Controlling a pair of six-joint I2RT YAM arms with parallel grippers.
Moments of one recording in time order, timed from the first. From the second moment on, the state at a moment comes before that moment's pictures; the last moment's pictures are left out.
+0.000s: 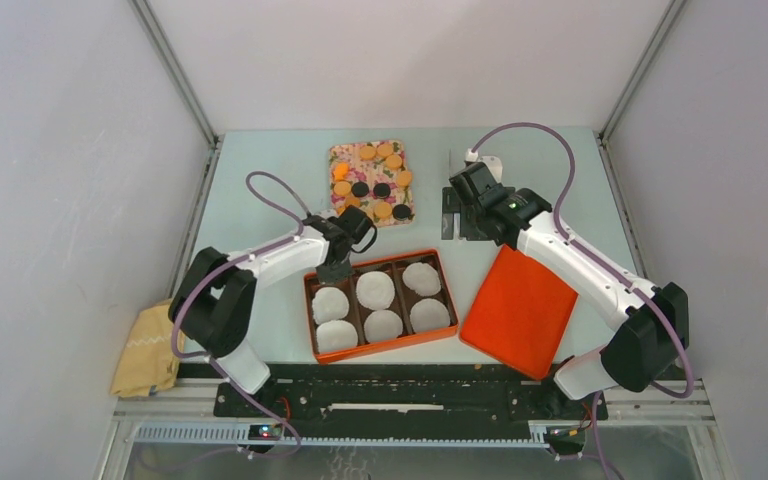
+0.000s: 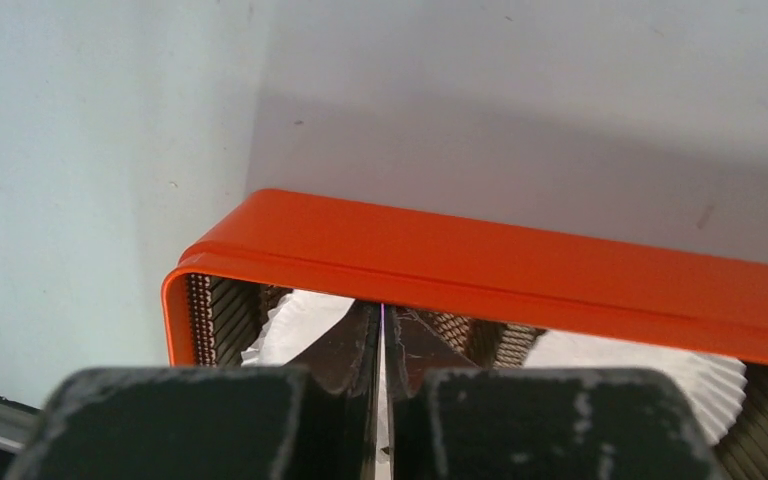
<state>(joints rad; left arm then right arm) -0.62 1.62 1.06 -0.80 -0.42 -0.89 0.62 1.47 1.34 -0.83 0.38 0.51</state>
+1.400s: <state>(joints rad) -0.60 1.42 1.22 -0.66 -0.43 -0.70 0.44 2.09 1.74 -0.77 0.30 0.49</state>
